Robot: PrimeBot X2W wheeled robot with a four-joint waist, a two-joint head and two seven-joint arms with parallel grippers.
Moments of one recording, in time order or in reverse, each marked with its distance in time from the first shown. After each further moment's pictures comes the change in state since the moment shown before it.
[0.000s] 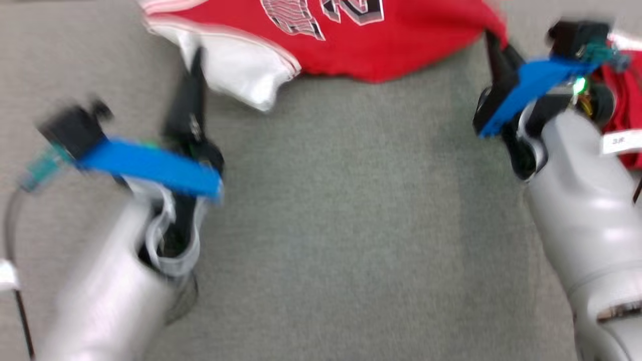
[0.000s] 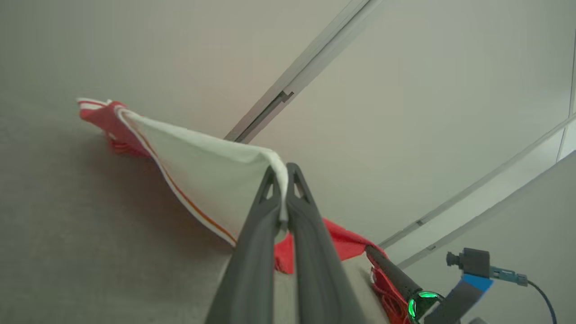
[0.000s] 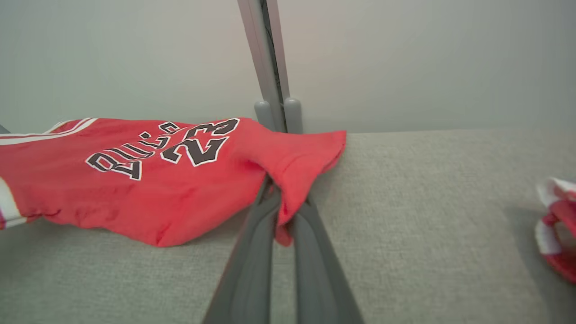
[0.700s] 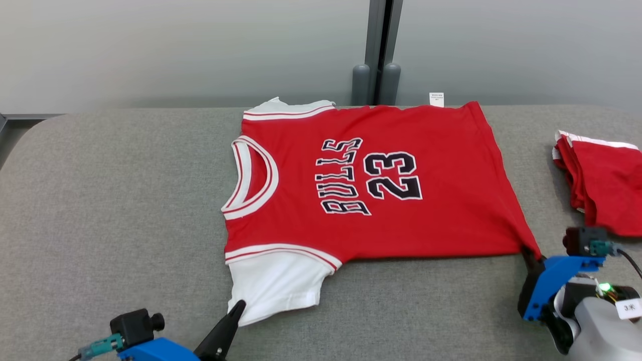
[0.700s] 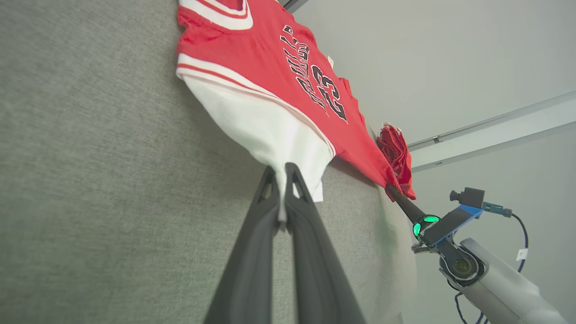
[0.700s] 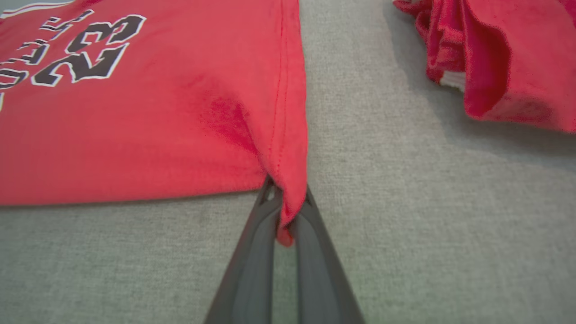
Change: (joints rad) left arm 0.590 0.186 -0.200 -0.165 -0.249 0.046 0.180; right arm 0.523 -0.137 0.056 0.044 0.083 0.000 0.040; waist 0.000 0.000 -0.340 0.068
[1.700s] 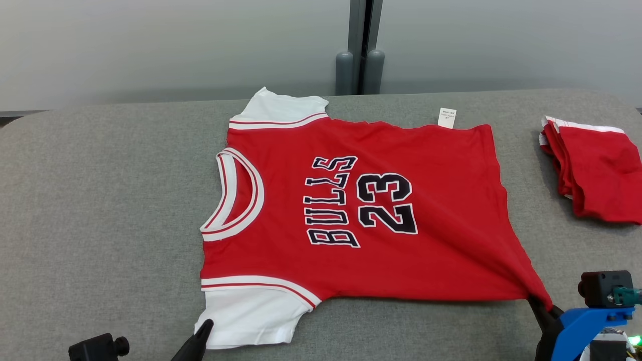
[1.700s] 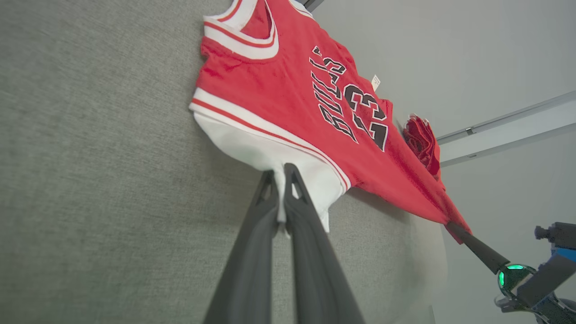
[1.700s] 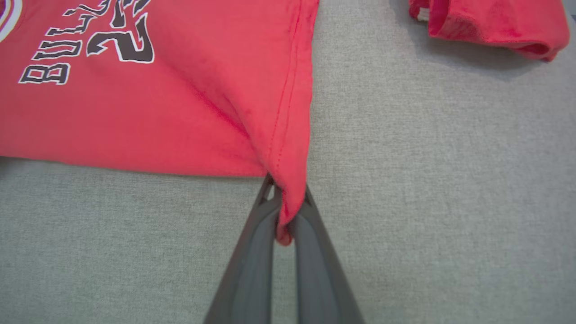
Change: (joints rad) left arm 0.156 0.150 0.048 -0.232 0.036 0.144 -0.068; right arm 0.639 0.172 -0.331 -1.192 -0.201 0.000 0.686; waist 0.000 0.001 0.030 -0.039
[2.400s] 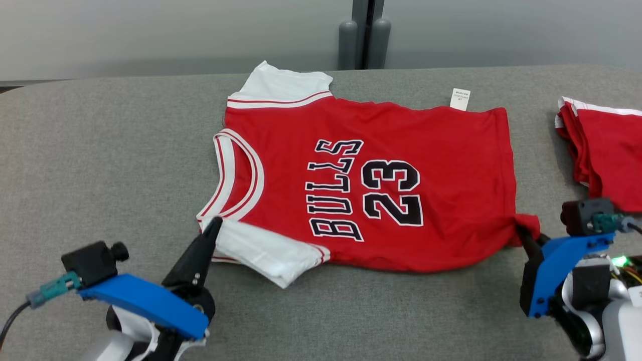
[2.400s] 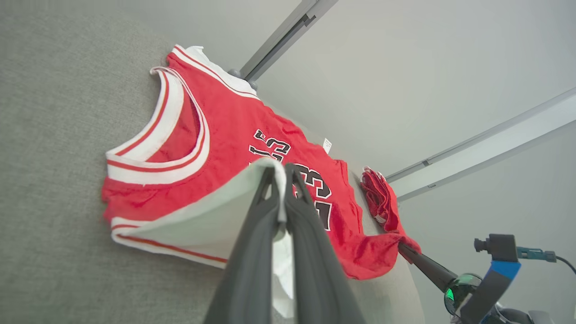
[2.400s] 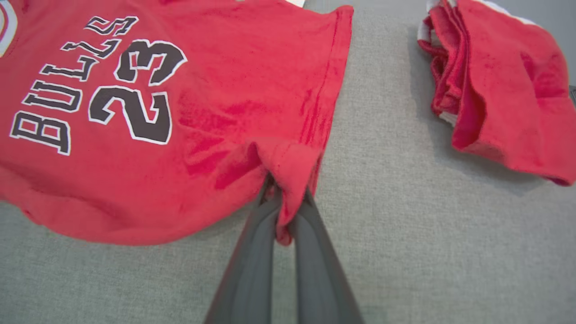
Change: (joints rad) left arm -0.228 -0.065 0.050 -0.029 0.020 0.011 0.020; right arm -0.227 -0.036 0.063 0.075 -0.076 0.000 0.024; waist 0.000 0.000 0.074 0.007
